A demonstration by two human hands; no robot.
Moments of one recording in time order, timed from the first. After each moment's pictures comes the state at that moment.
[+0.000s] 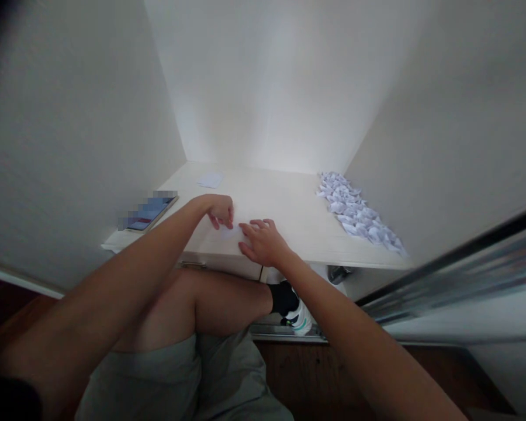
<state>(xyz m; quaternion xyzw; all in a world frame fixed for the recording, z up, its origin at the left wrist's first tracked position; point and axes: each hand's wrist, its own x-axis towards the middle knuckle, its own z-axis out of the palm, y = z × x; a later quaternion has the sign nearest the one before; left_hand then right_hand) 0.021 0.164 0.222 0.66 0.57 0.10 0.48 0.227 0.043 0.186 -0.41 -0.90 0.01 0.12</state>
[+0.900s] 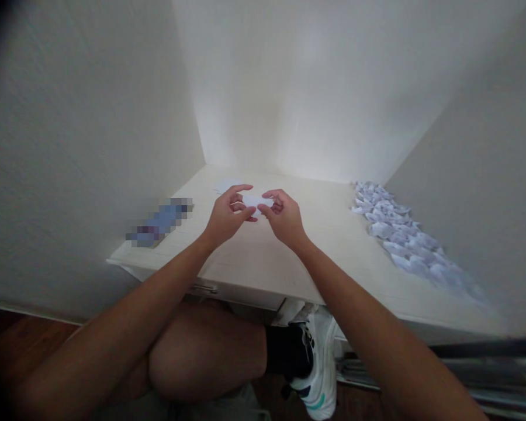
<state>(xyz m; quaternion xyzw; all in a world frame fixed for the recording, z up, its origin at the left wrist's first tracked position) 0.029 0.130 0.212 0.55 0.38 0.61 0.43 0.197 0.154 0.211 -0.37 -0.70 0.30 0.53</state>
